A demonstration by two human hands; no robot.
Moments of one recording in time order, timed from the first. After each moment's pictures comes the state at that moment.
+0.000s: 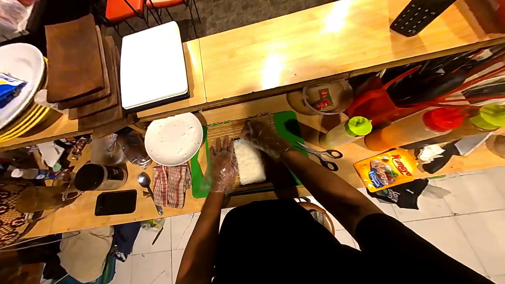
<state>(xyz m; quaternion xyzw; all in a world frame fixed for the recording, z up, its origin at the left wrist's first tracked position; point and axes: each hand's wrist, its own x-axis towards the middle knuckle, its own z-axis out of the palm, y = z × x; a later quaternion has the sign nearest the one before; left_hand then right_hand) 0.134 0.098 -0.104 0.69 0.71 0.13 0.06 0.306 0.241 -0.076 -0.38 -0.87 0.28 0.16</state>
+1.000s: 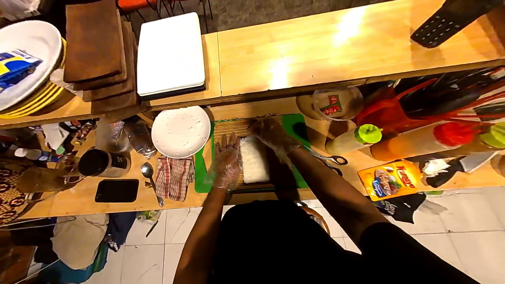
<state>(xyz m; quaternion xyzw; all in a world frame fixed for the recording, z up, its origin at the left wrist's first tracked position) 0.131 0.100 -0.109 0.69 0.71 0.13 0.07 0.305 0.243 -0.056 -0.43 -0.78 0.41 0.18</state>
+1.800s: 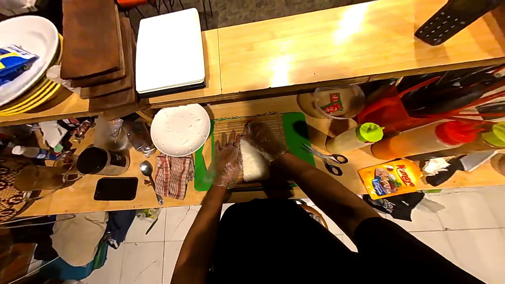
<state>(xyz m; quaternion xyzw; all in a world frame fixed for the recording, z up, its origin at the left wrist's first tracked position) 0.130 0.101 -0.105 0.69 0.71 0.12 0.07 0.274 0.219 -0.060 -0.44 -0.83 0.30 0.15</state>
